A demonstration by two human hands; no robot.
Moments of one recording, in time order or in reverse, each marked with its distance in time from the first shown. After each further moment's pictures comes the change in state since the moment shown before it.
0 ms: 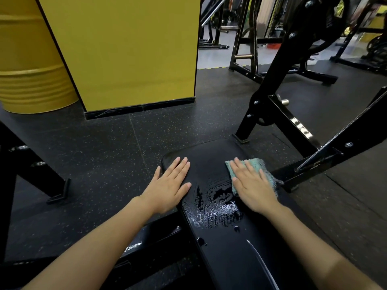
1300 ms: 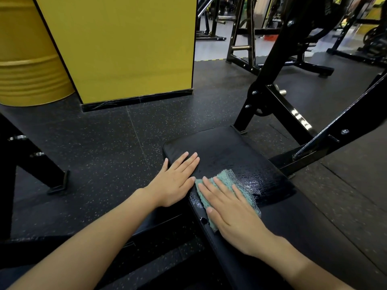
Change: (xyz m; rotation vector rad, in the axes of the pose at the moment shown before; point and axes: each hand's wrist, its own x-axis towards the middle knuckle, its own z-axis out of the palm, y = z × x) left_hand -0.017 0.011 0.008 -0.073 0.014 0.137; right_hand -0.095 -0.064 0.020 0.043 -0.074 -0.321
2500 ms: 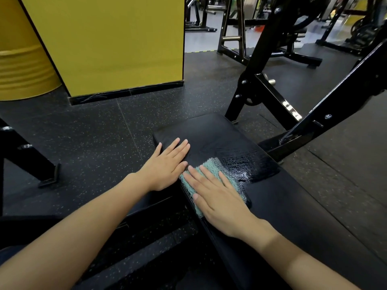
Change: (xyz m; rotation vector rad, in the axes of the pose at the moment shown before) left_hand -0.002 0.005 0.004 0.144 0.025 0.013; right_hand -0.012 -0.013 0.007 0.010 0.026 -0.014
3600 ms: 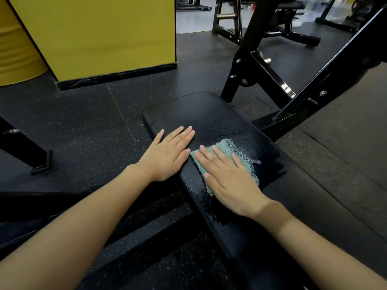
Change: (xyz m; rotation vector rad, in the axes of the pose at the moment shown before) left_hand -0.009 0.036 0.018 -0.015 0.108 0.041; right_hand -0.033 0.020 -0.008 0.000 0.008 0.127
